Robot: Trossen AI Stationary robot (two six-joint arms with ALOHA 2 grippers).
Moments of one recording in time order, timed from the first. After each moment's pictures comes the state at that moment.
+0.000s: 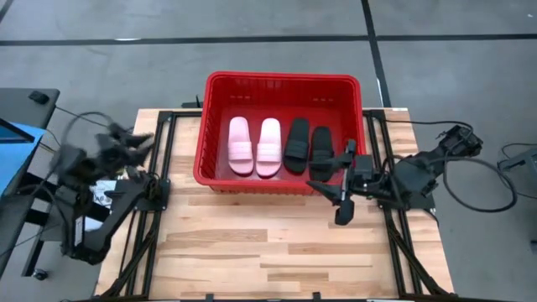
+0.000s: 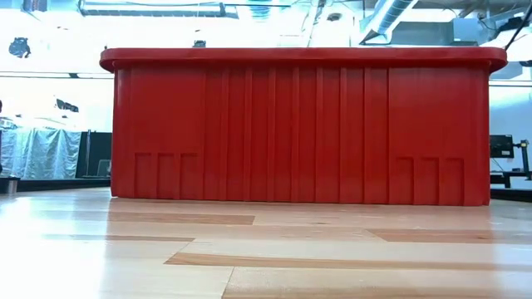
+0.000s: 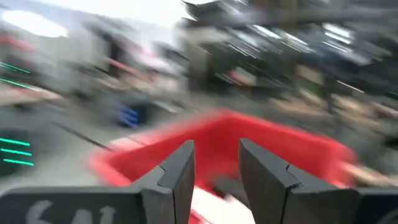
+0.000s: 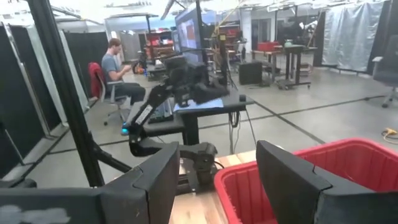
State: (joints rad) left arm 1.15 0.06 0.89 -0.66 0.51 -0.11; right arm 0.58 1.25 1.42 -0.17 0.76 0.06
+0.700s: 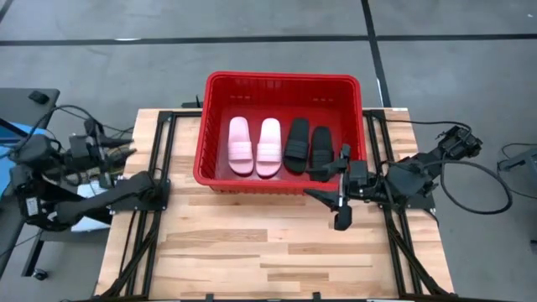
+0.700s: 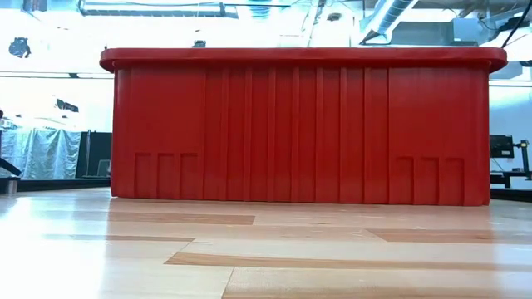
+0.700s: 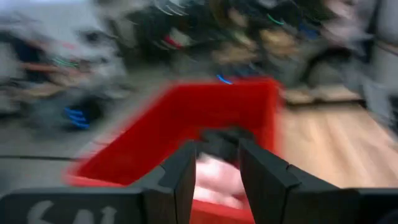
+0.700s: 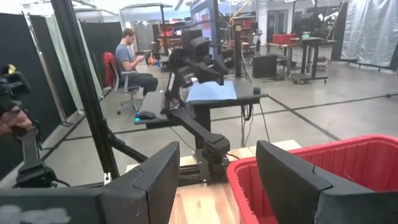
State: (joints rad) left arm 0.53 0.25 1.23 -1.07 0.23 0.23; right arm 0.58 1.26 1.42 -0.19 0.69 0.09
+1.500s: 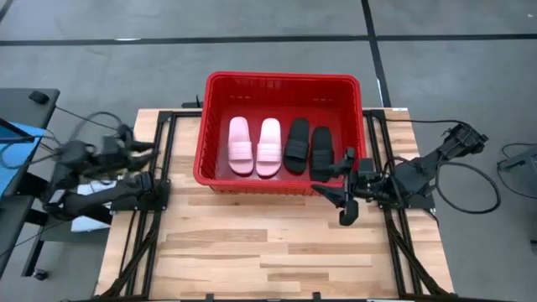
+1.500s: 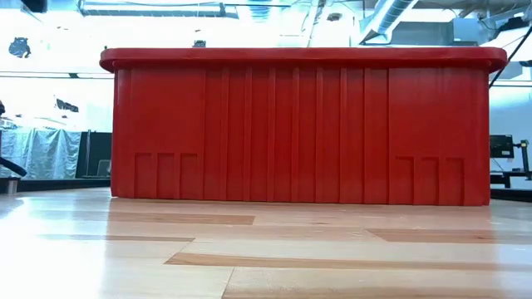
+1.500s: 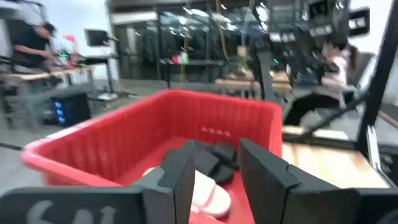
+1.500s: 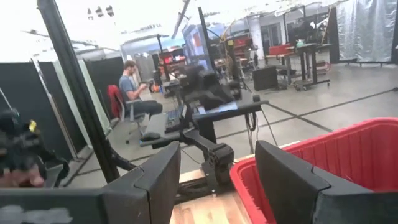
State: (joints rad) left arm 0.33 0.00 0.82 -0.76 0.01 -0.01; right arm 0.57 1.12 1.12 0.09 0.71 0.13
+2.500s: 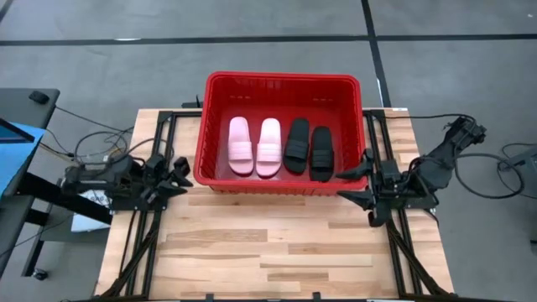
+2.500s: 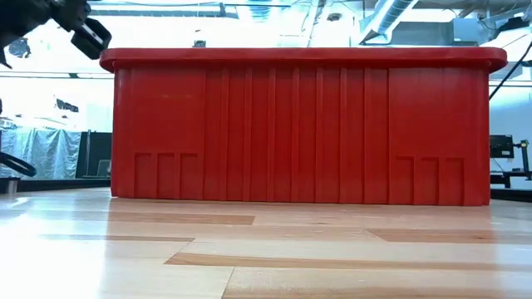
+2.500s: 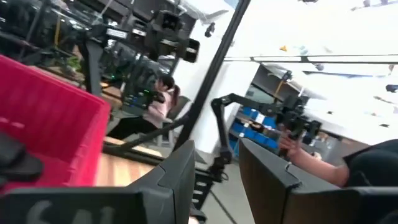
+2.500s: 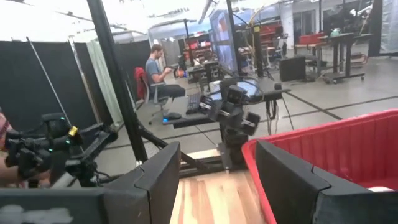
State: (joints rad) left arm 0.00 0.00 0.15 0.19 0.32 -0.55; right arm 0.71 0.90 0.99 -0.03 0.71 0.12
